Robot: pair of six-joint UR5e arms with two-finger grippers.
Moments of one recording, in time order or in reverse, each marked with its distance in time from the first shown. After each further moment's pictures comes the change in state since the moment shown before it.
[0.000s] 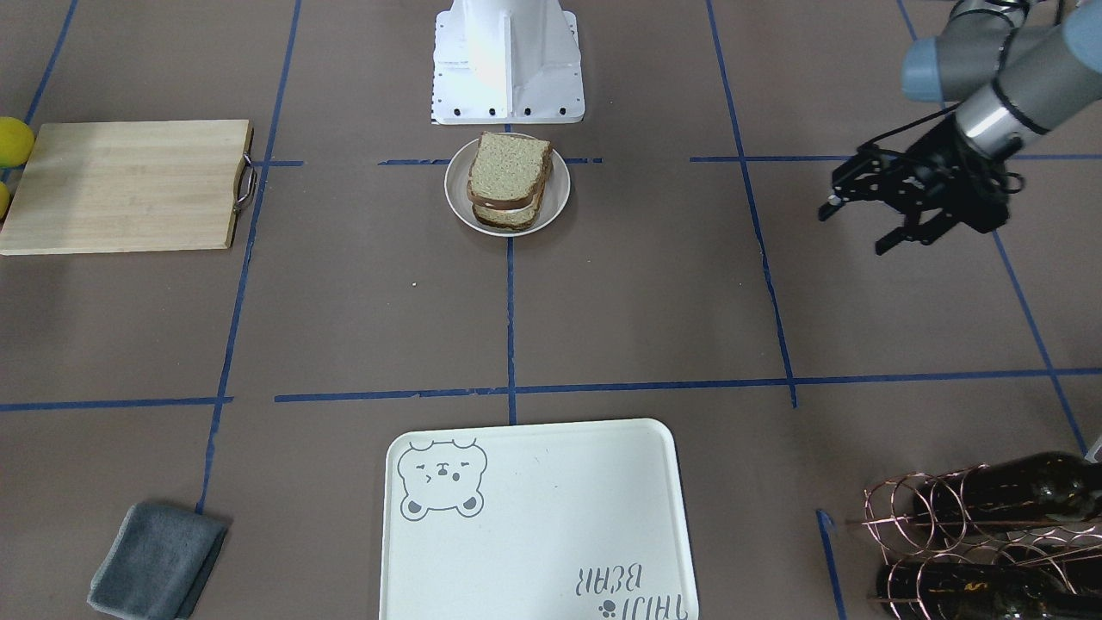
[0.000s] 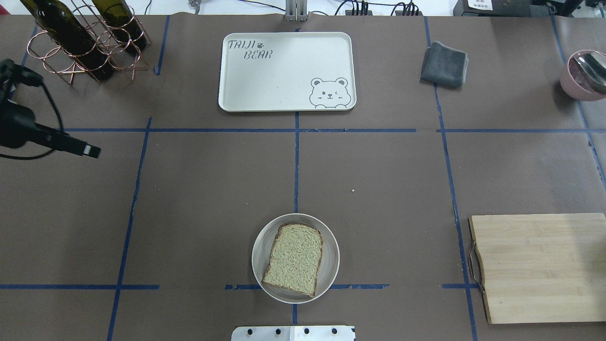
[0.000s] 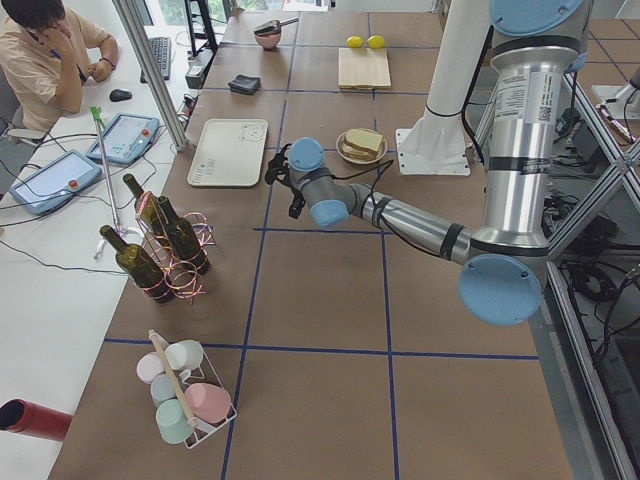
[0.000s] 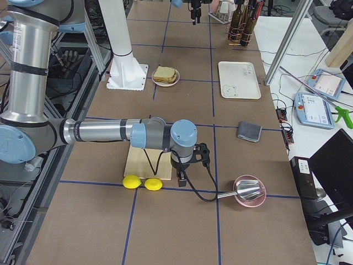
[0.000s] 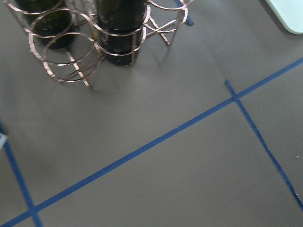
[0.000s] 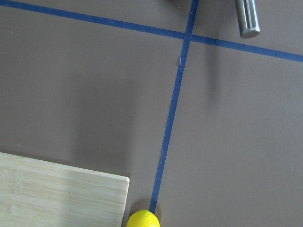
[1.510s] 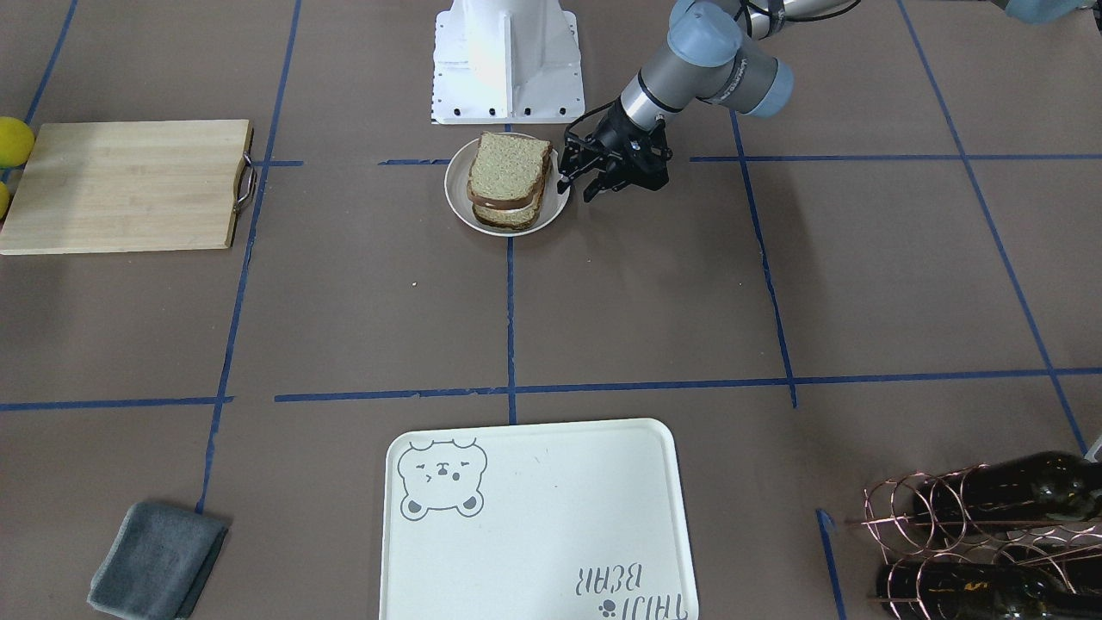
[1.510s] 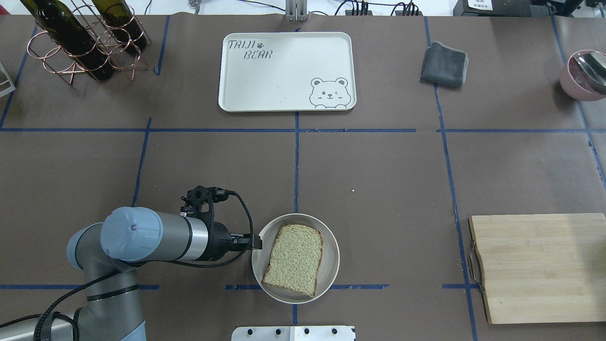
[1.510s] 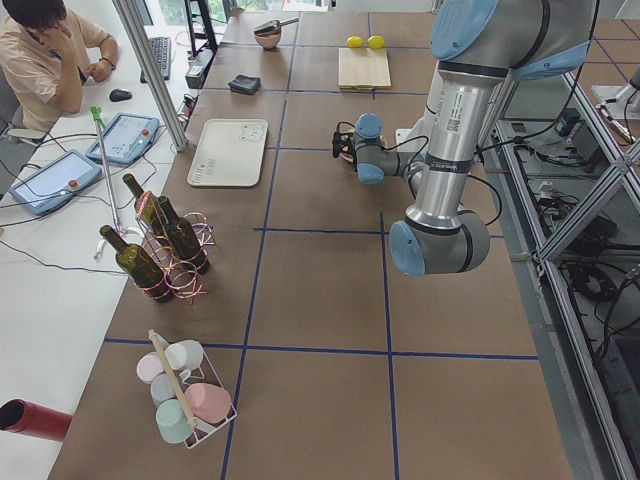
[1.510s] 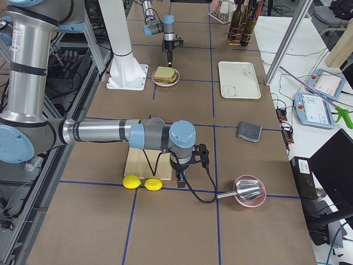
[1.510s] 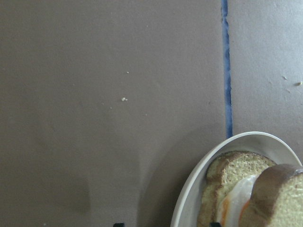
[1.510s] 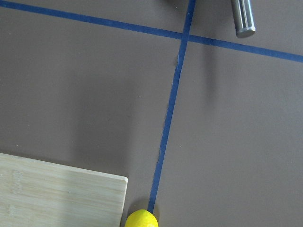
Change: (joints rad) left arm 0.565 -0.298 0.133 -0.014 0.484 -0.570; right arm 0.006 -0.002 0.001 0.002 -0.001 0.000
